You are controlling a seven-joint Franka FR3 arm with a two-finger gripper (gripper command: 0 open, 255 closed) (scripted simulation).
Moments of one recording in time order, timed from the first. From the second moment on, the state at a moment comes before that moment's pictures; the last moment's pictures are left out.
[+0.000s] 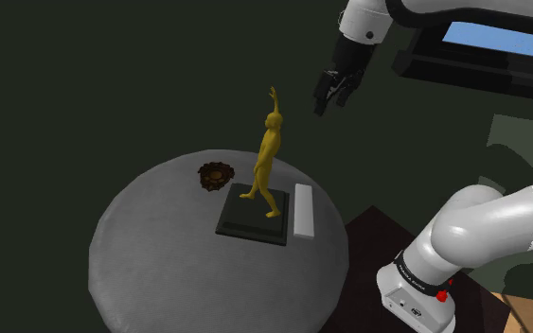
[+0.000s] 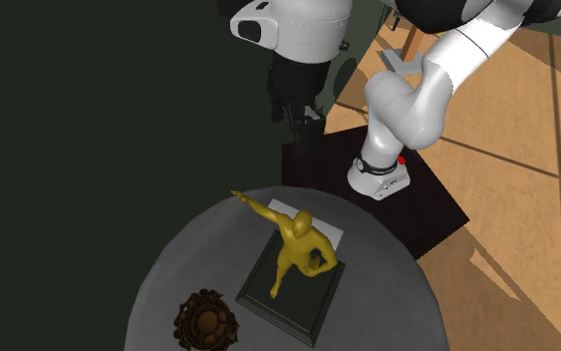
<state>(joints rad) 0.05 -0.62 0.23 -2.15 0.10 1.65 0.15</state>
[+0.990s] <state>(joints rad) 0.08 -0.30 0.47 -1.83 0.11 1.61 0.46</state>
